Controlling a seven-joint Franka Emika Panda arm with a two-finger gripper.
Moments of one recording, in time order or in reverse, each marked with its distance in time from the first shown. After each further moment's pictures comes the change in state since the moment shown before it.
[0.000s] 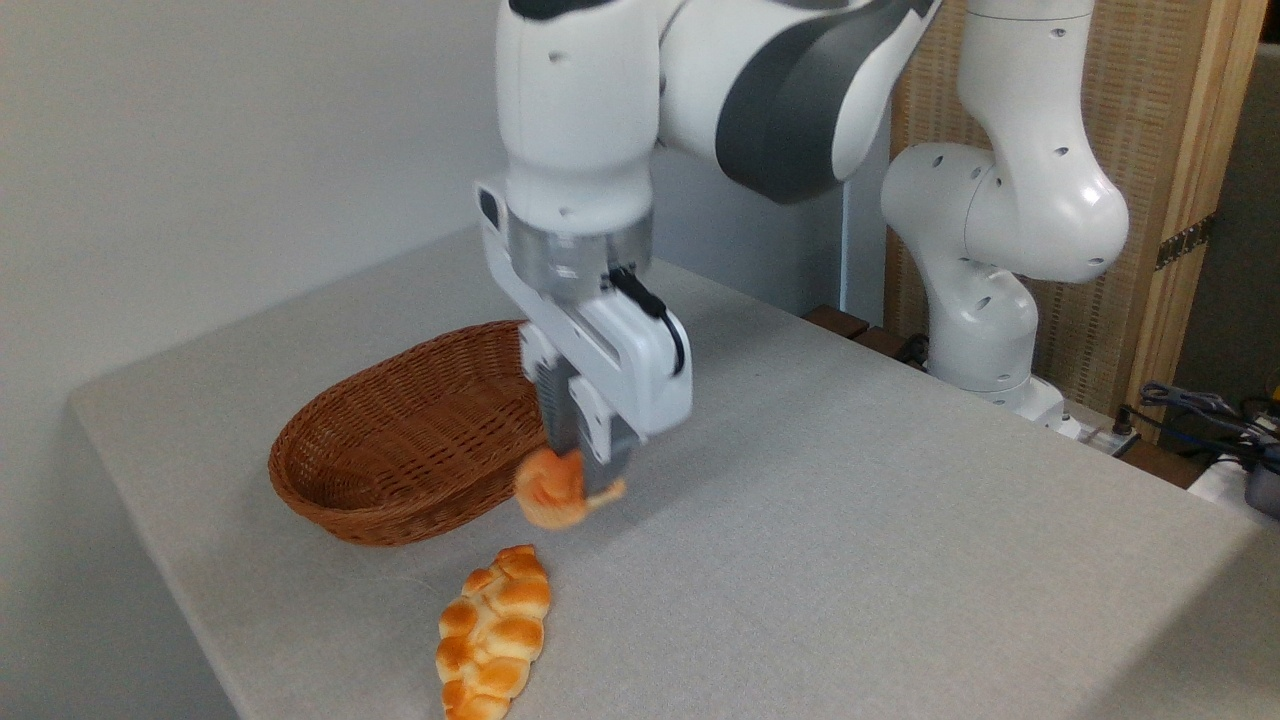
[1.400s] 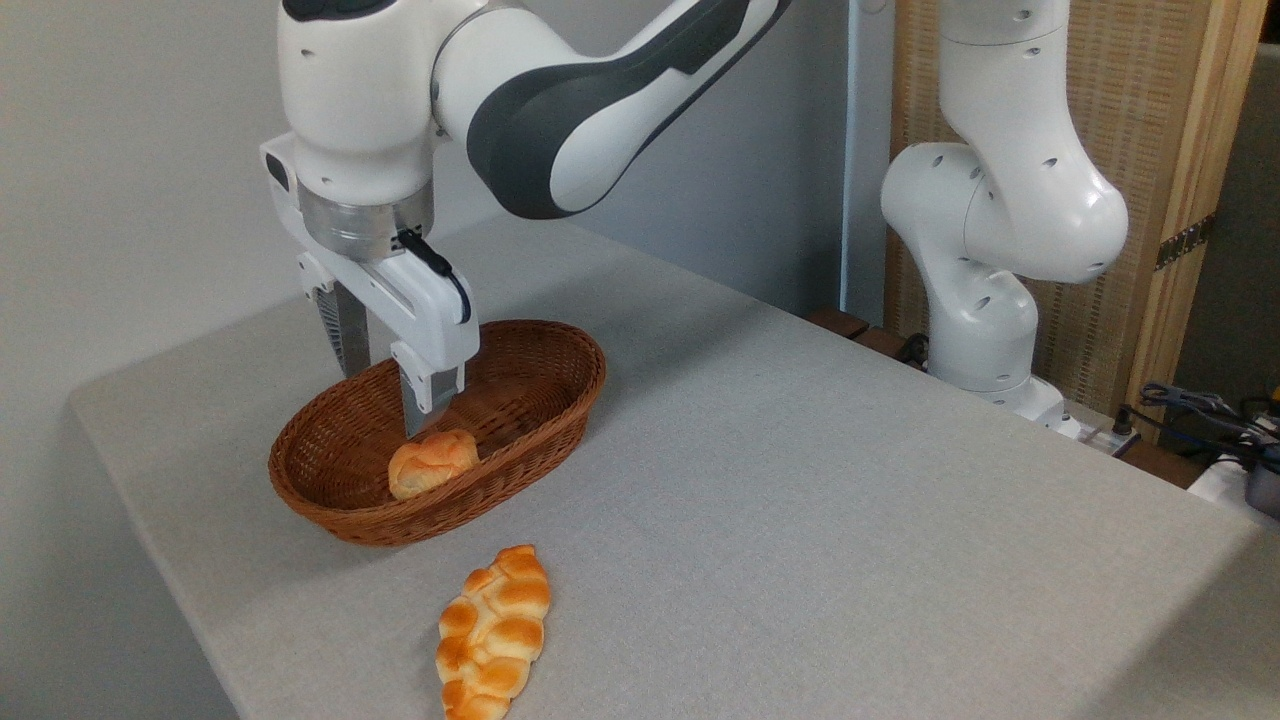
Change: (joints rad) arm -0.009 0.211 -0.253 0.243 -0.144 0.061 -0.404
